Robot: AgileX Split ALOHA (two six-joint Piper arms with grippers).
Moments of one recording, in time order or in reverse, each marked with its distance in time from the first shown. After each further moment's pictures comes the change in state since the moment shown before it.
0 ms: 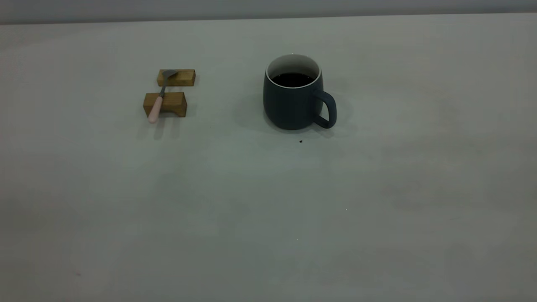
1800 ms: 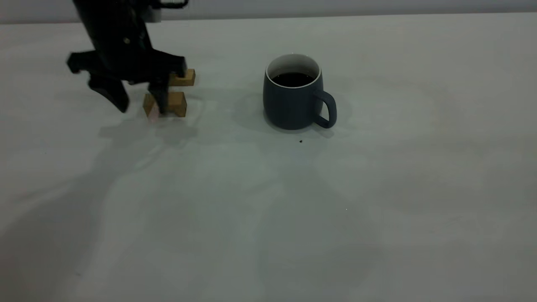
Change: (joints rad) left arm -0.182 2.359 -0.957 -0.002 -0.604 -0.367; right arm 0.000 0.000 0.000 0.000 0.000 0.000
